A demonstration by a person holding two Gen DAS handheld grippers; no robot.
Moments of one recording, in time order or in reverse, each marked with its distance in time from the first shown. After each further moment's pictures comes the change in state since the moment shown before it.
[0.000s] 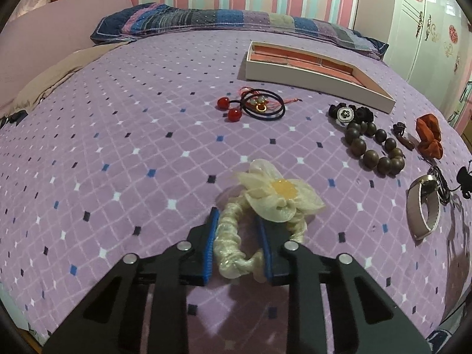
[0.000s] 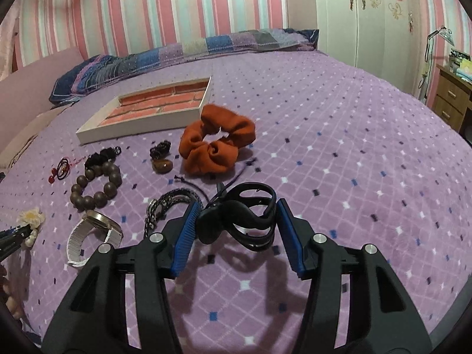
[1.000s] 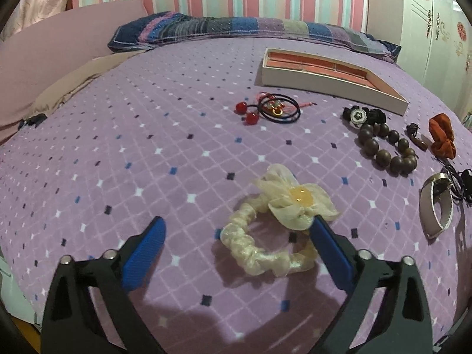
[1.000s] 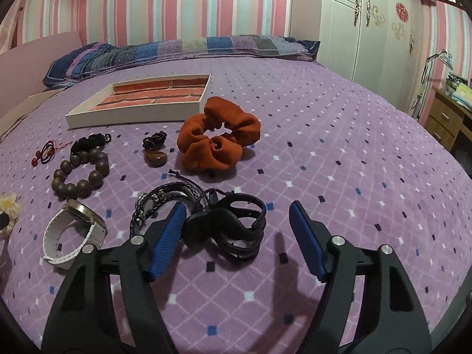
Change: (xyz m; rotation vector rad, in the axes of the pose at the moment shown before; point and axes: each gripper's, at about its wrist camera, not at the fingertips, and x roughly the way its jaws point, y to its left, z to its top) left arm -0.006 -0.002 -0.008 0.000 -0.037 0.096; right arm 0.026 0.020 -0.010 -0.076 -0.006 -0.067
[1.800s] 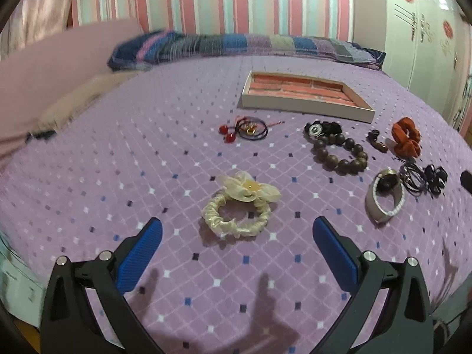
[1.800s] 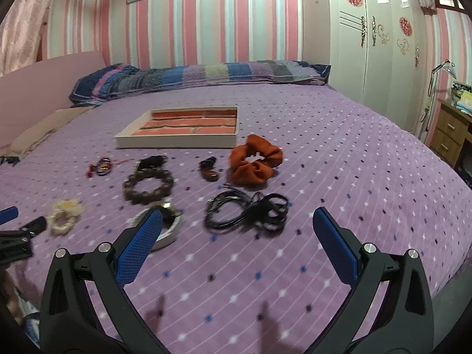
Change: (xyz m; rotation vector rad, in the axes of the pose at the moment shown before) left arm -0.071 -0.023 -0.007 0.020 -0.055 -0.014; right arm -0.097 0.026 -0.003 -0.024 -0.110 0.057
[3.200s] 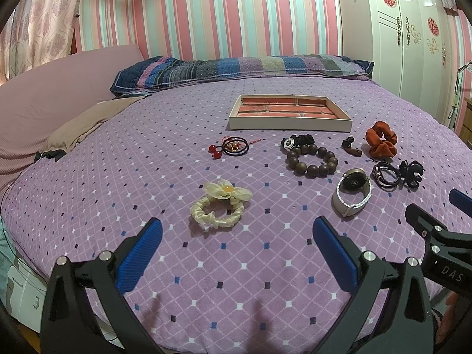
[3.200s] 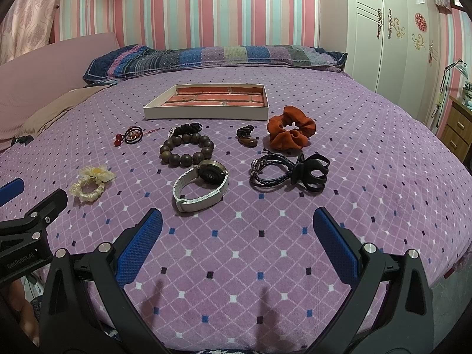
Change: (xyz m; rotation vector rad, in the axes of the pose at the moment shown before) left arm -0.058 -0.043 -0.021 0.071 -0.144 0.031; right arm -0.029 0.053 -0.032 -0.028 0.073 0.070
